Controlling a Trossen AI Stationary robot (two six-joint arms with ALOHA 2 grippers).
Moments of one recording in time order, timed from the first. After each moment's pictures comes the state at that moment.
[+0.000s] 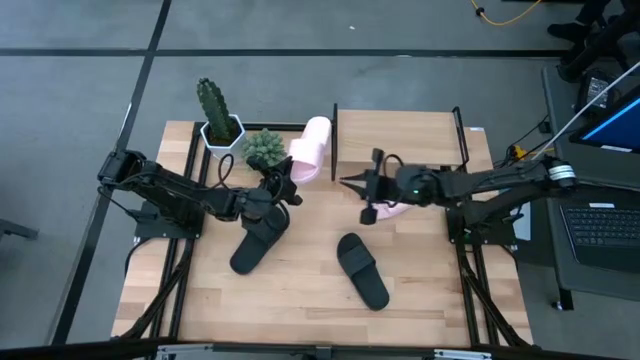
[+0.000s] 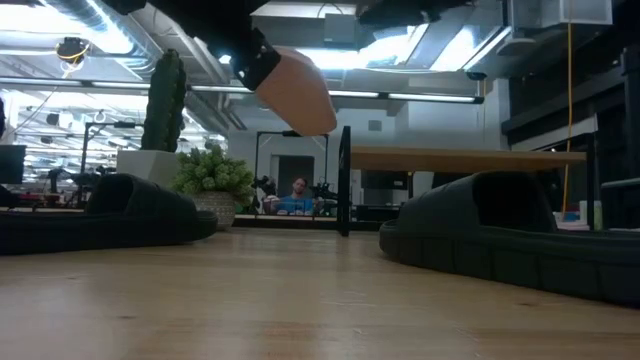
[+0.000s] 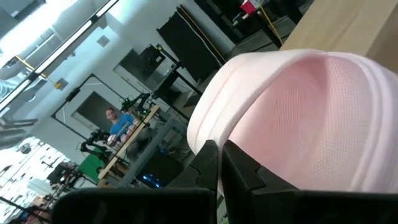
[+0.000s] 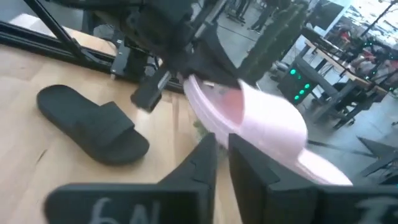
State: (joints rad) left arm -0.16 1.40 0.77 0.48 -1.28 0.61; right arm 0.08 1.28 0.95 0.08 0.35 -0.35
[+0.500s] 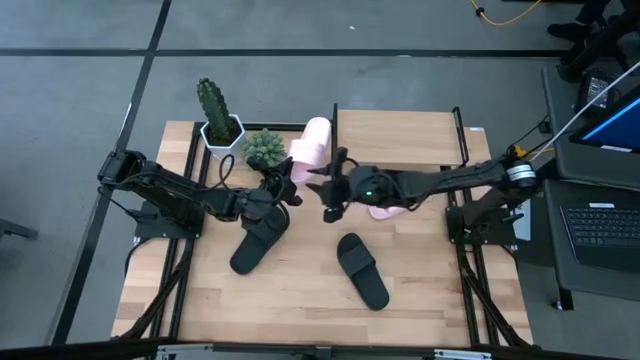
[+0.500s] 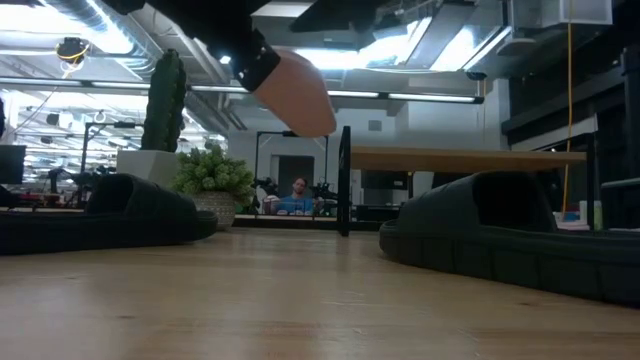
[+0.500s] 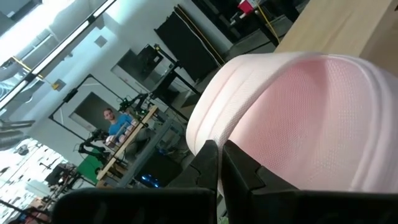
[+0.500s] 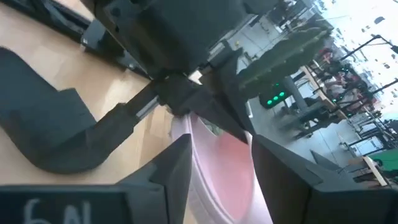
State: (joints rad) left arm -0.16 1.40 0.77 0.46 -1.27 0.60; right arm 0.07 1.64 1.30 0.02 0.43 -0.60
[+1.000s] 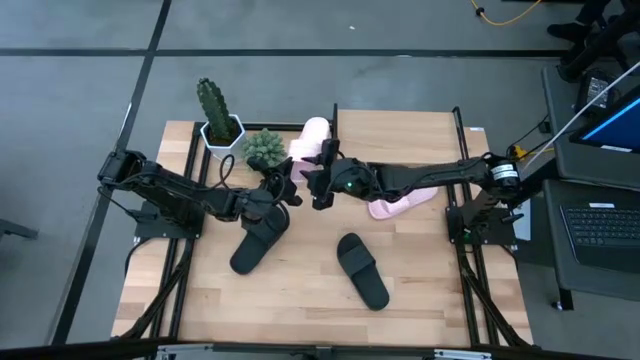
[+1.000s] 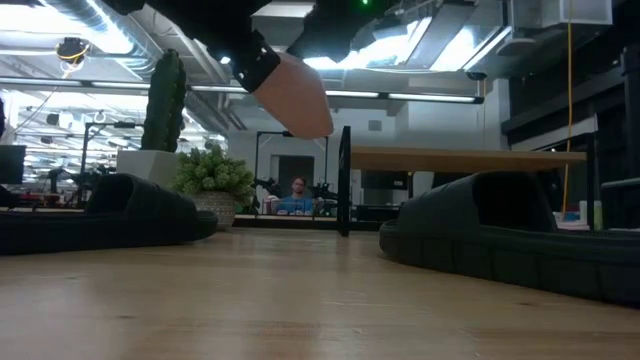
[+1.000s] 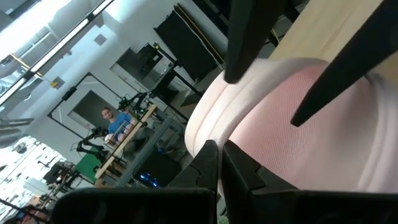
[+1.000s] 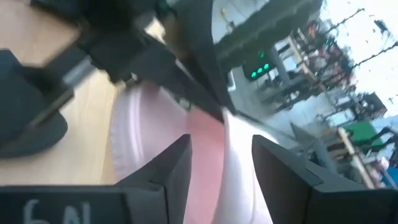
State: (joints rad) left arm -0.16 1.40 0.77 0.45 -1.27 0.58; right arm 0.00 1.74 1.39 -0.04 0.51 -0.61
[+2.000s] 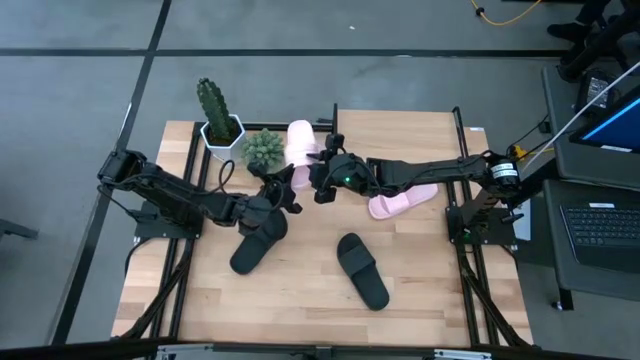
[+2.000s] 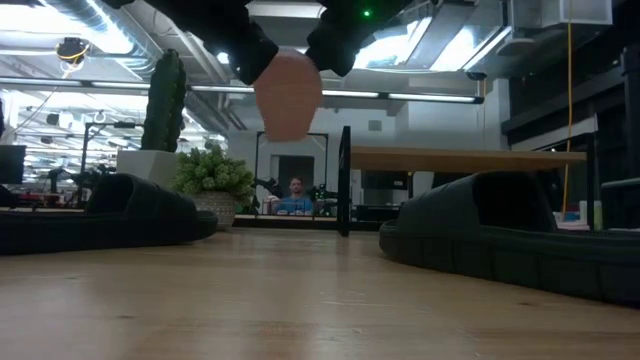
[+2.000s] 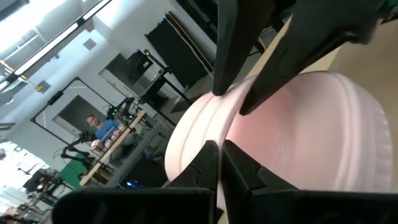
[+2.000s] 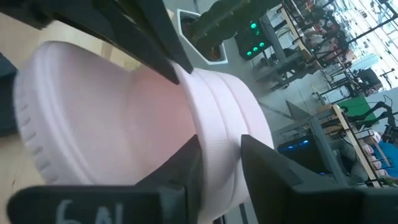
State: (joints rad) left arm -0.24 1.40 0.77 0.44 -1.27 0.53; right arm -0.04 1.74 1.39 -0.09 0.56 -0.58
